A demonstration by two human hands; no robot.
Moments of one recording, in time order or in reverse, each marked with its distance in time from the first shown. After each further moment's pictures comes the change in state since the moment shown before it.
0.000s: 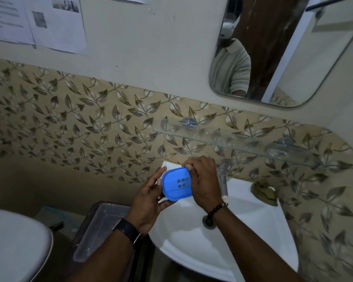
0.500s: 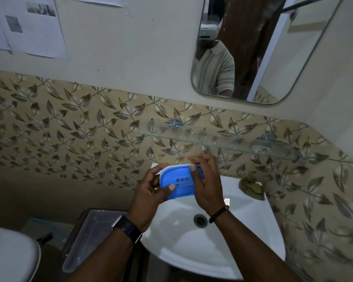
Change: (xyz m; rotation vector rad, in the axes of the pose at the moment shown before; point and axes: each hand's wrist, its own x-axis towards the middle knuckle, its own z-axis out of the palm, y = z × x) left_hand 0.002 0.003 0.037 0.201 -0.086 0.227; right_hand -0.013 0.012 -0.037 0.157 0.121 0.049
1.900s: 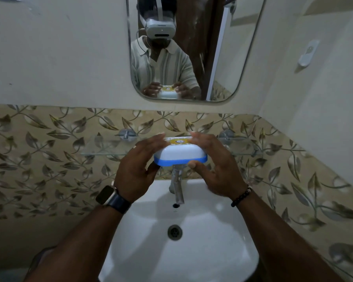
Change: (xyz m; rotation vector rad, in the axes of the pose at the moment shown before) left_hand 0.116 0.040 0.086 0.900 -0.253 0.973; right_hand 0.068 0.047 -0.137 -0.184 -0.050 -0.398
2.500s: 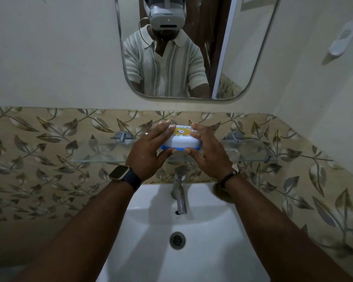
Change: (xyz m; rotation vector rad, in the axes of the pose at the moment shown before) left_hand 0.047 -0.068 0.060 0.153 -0.203 -0.142; right_hand 0.034 0.107 0.052 -0.099 -0.031 0.184
